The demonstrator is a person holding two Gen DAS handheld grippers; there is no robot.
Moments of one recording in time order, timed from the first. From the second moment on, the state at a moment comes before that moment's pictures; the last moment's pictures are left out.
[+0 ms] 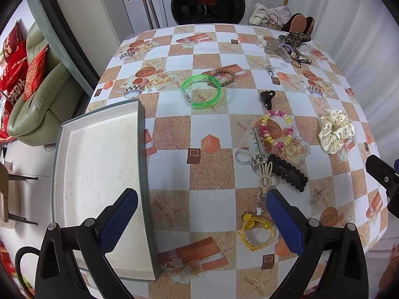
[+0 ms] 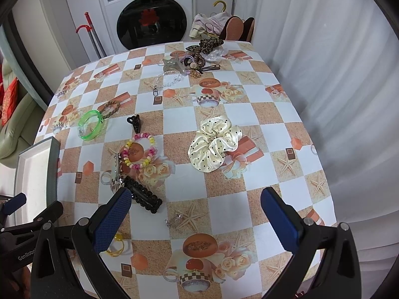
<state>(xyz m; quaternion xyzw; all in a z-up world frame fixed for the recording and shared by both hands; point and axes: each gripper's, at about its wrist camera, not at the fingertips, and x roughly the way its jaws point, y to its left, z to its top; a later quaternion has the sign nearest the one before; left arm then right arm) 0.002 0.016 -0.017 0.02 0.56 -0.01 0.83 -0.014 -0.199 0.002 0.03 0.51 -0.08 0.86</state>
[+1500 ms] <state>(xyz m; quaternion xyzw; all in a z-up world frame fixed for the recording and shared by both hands) 0.001 0.017 -0.017 0.02 0.56 0.00 0.83 -0.014 -0.201 0.003 0.03 0.51 -0.08 0.86</state>
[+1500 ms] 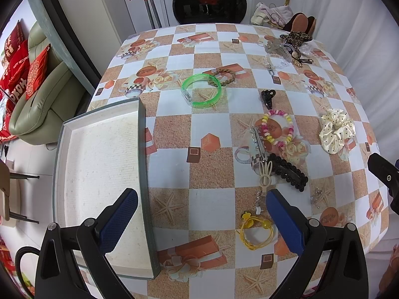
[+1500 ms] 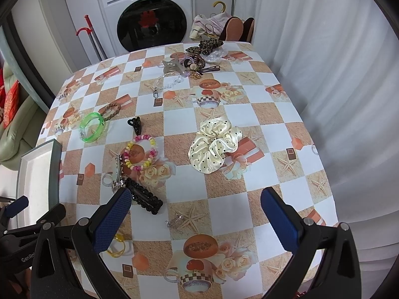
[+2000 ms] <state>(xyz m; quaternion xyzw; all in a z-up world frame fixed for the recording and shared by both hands) 0.001 0.017 -0.018 0.02 0.56 0.00 0.83 -0.012 -0.201 0.003 0.03 0.51 -0.08 0.86</state>
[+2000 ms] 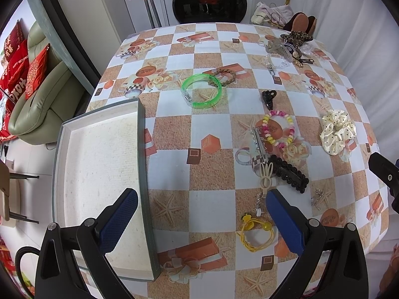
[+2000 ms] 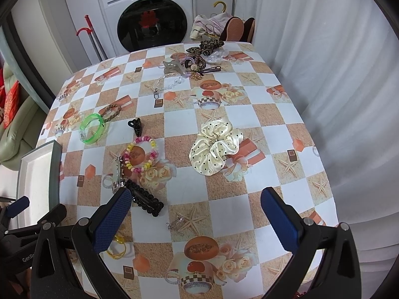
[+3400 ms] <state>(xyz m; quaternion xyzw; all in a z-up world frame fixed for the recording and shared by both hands) 0.073 -0.014 -0.083 -0.04 0.60 -0.08 0.80 0.031 -0.261 -0.056 0.07 0.56 -0.10 0.82</state>
